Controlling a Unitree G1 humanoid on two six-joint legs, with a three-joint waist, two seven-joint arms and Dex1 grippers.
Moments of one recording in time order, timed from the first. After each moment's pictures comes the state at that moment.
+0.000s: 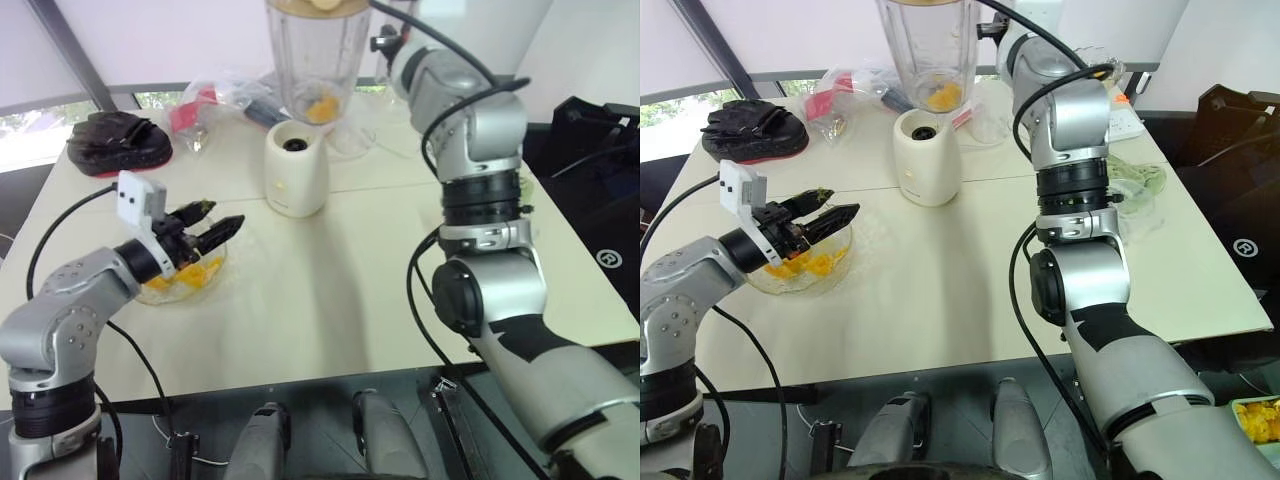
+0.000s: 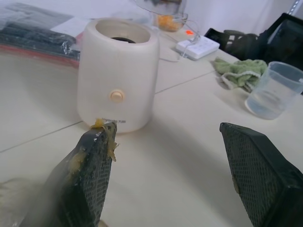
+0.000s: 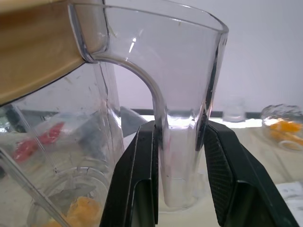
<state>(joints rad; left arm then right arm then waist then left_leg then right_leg) -0.28 0.58 0.37 -0.42 -0.72 0.87 -0.55 -1.39 -0.12 -0.17 0.52 0.12 0.66 -0.07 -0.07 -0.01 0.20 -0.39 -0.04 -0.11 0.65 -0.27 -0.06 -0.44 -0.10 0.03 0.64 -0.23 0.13</state>
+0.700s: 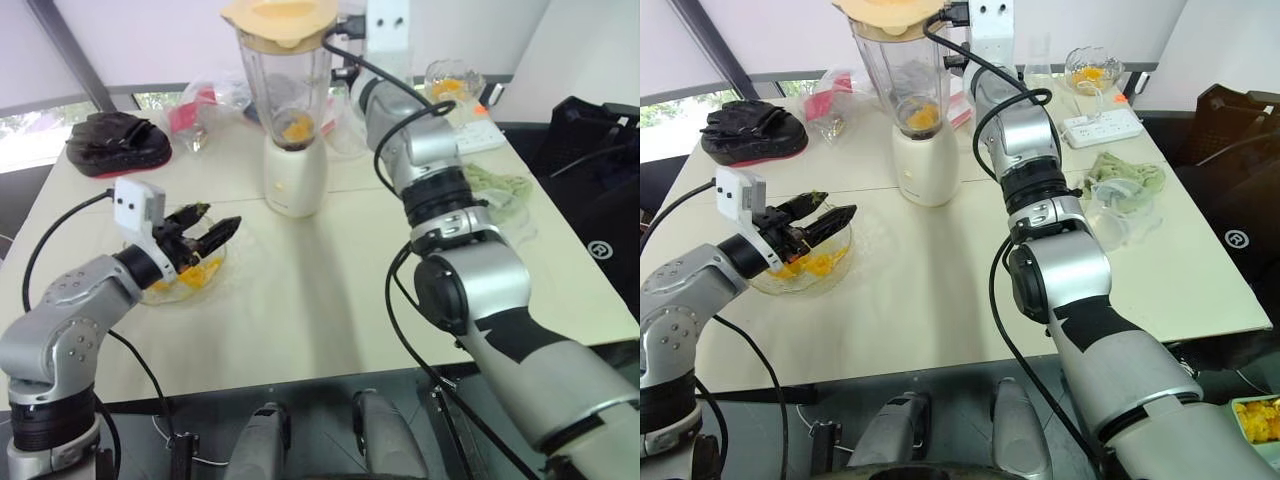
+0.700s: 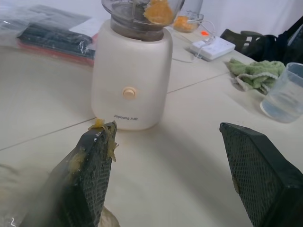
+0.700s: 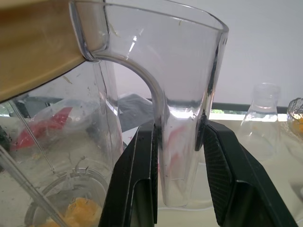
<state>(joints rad) -0.24 0.58 0.37 -0.47 -0.75 0.86 -0.46 -1.44 -0.06 -0.13 0.89 0.08 0.34 -0.09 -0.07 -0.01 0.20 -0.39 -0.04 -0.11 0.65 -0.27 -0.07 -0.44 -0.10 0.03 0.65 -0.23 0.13</state>
